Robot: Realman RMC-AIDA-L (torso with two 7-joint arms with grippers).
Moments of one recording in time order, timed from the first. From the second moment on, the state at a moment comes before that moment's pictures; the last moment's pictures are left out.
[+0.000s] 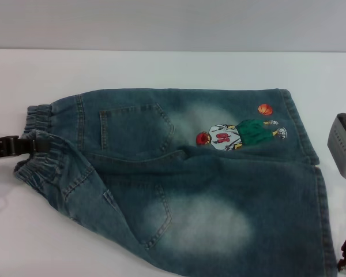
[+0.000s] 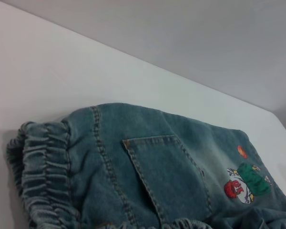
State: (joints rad) left arm -0.45 -1.99 0.51 0.84 2.25 1.61 -2.15; right arm 0.78 2.04 -1.10 -0.76 -2.81 -1.90 1.77
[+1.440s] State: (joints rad) left arm -0.45 -2.00 0.51 0.84 2.25 1.62 -2.14; right arm 0.81 2.06 -1.11 -0.81 -2.81 -1.90 1.77
